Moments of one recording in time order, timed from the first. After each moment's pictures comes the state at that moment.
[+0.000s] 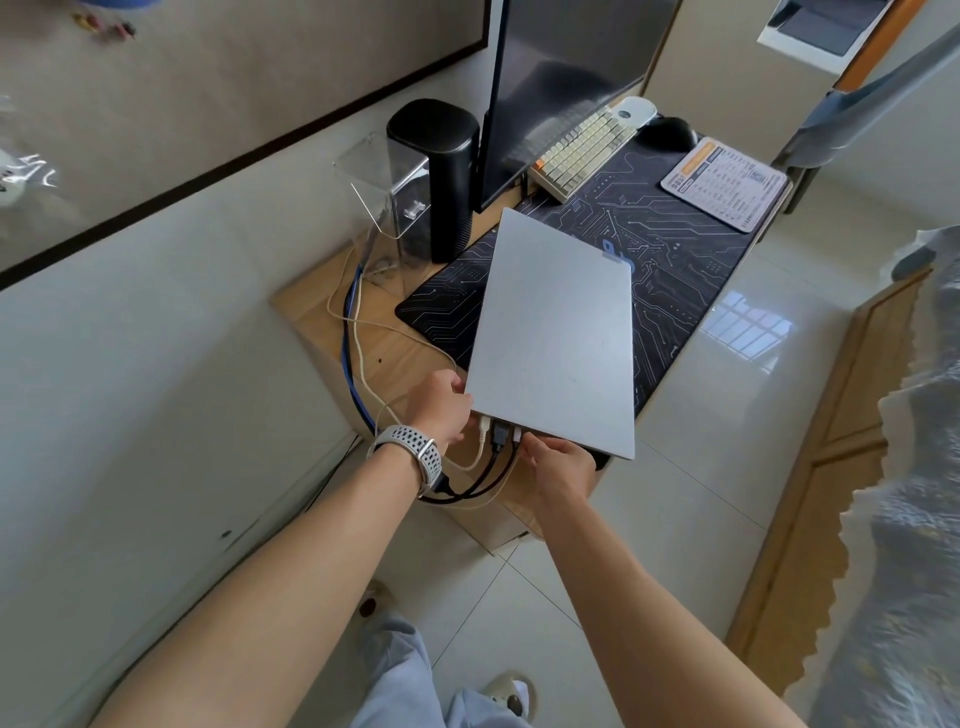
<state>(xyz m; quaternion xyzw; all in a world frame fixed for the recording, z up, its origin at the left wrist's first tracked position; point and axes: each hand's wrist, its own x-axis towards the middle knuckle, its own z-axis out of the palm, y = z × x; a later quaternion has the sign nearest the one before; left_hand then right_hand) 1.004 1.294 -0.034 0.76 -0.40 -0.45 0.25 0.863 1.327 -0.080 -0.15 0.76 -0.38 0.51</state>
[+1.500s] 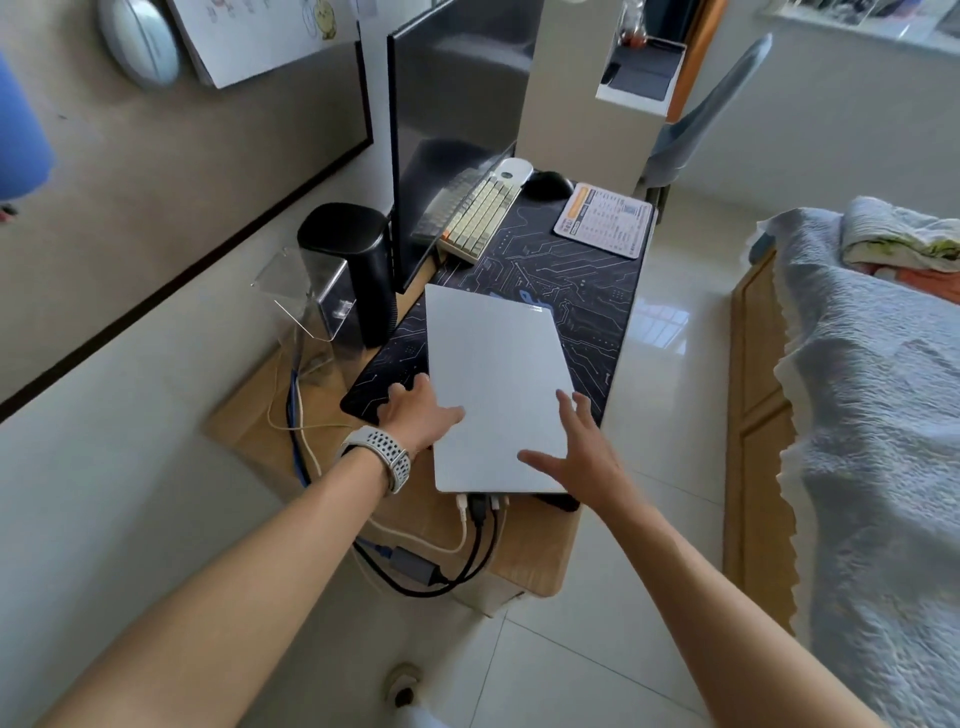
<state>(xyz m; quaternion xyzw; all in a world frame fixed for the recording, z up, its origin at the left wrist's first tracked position) 1.015 1.213 0.016 0.70 -0.60 -0.38 0.08 0.810 1.286 0.000 -0.63 0.72 -0.12 0.27</state>
